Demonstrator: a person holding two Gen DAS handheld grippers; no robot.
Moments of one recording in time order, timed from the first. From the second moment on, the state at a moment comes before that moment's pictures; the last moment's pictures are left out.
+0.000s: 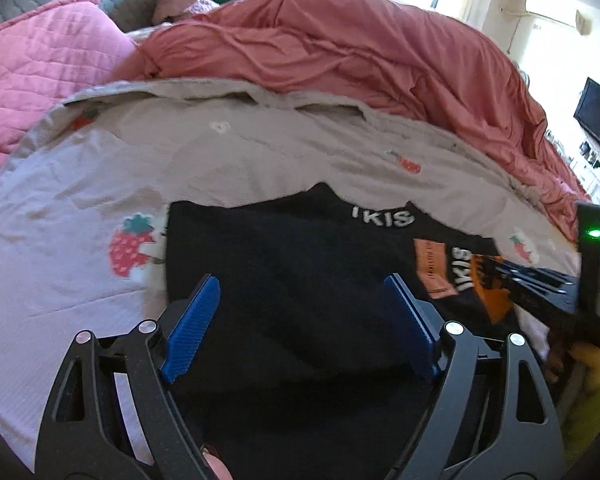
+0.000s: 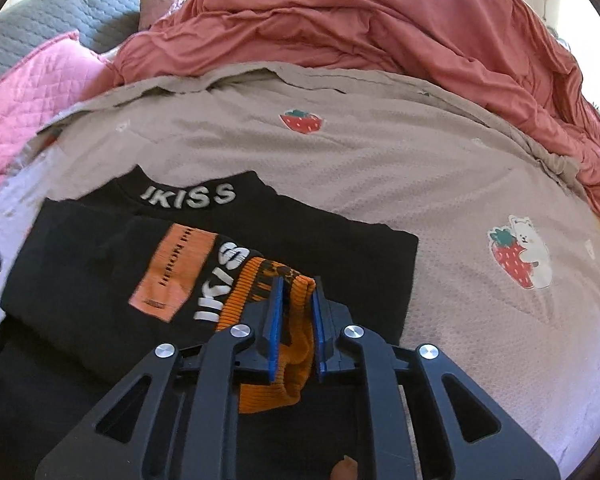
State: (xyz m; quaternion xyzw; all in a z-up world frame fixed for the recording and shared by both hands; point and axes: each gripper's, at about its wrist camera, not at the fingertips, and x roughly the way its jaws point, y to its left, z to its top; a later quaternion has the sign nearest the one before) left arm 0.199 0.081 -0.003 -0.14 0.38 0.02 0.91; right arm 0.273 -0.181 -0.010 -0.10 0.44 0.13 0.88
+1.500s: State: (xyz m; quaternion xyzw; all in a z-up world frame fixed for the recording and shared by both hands) left arm 0.166 0.106 -0.006 -0.15 0.38 0.00 0.91; right arm 0.214 -0.183 -0.013 -0.01 0.46 0.18 0.87
